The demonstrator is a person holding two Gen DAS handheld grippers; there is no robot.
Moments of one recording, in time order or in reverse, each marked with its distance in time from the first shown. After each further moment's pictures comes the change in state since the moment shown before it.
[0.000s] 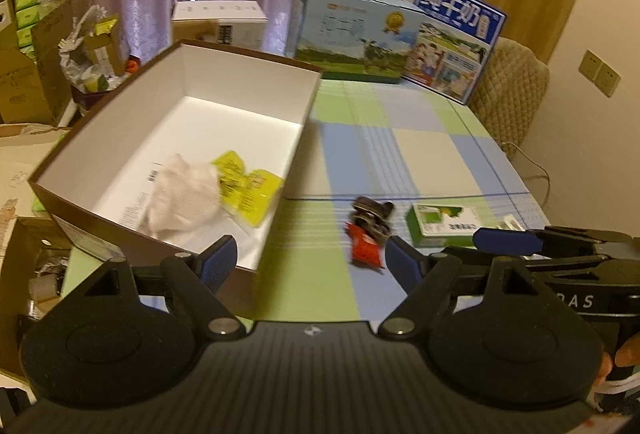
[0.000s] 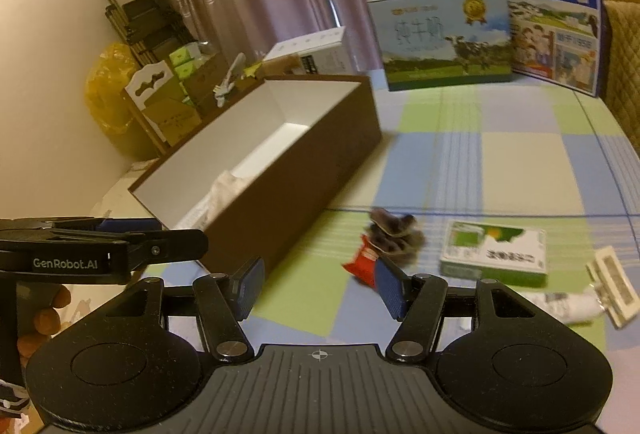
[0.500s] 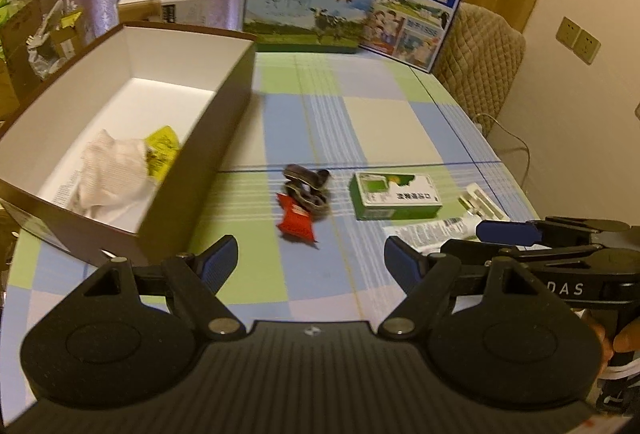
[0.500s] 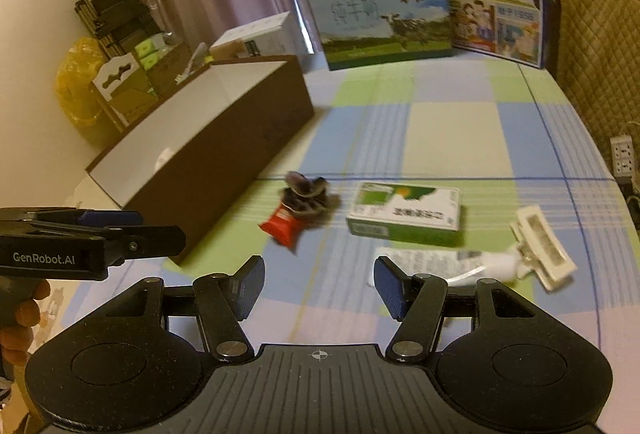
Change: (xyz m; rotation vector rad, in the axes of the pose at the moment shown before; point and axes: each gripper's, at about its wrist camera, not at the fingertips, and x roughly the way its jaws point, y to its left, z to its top) left arm 0.026 -0.069 -0.022 0.043 0.055 -0.041; right arm -0.034 -0.065 -0.028 0.029 0.036 -0.082
